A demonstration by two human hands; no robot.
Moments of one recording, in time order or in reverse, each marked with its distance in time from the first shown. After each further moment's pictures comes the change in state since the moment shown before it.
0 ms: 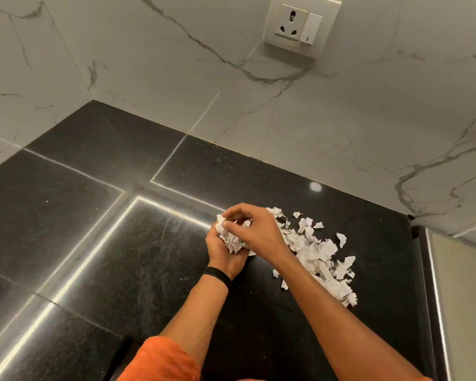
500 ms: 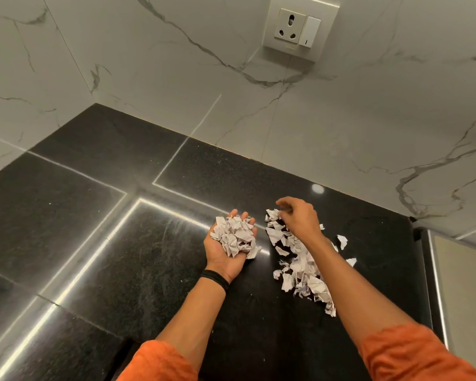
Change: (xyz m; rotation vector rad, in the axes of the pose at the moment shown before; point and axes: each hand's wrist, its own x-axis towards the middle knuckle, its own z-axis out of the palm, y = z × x) left_hand 0.005 0.002 -0.003 -0.058 0.044 0.000; right_hand 0.036 0.088 -0.077 -0.472 0.093 0.253
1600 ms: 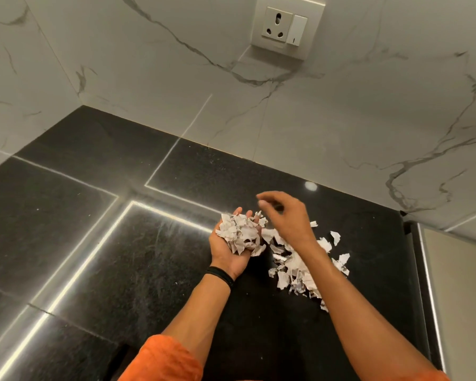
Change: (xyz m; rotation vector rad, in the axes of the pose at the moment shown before) left_hand -0.003 -0.014 0.016 0.049 -0.042 -0.055; right_hand -0.038 -0.040 -0.012 0.298 0.144 -0.243
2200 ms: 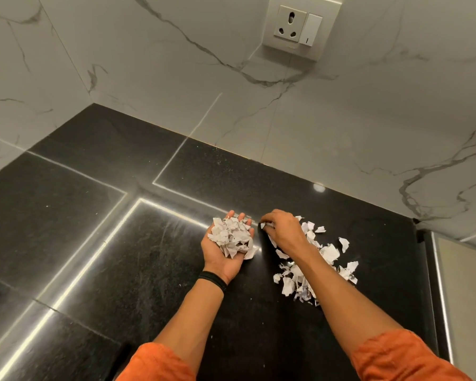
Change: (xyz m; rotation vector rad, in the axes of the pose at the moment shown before) left_hand 0.005 0.019 -0.016 -0.020 0.057 0.071; right_hand 0.022 0.060 0.038 -0.507 -0.347 0.032
